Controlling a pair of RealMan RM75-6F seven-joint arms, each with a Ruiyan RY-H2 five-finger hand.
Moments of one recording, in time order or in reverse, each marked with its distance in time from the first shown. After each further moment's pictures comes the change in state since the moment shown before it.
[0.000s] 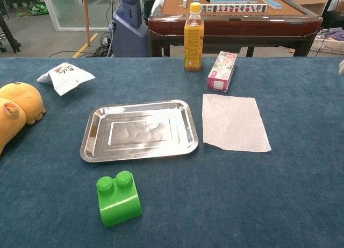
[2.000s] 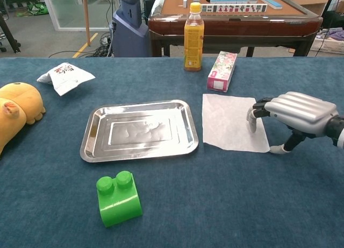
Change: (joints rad) left arm 0.038 -0.009 0.001 0.035 -0.008 0.030 -0.039; right arm 0.310 -0.569 -0.022 0.698 0.054 -0.240 0.087
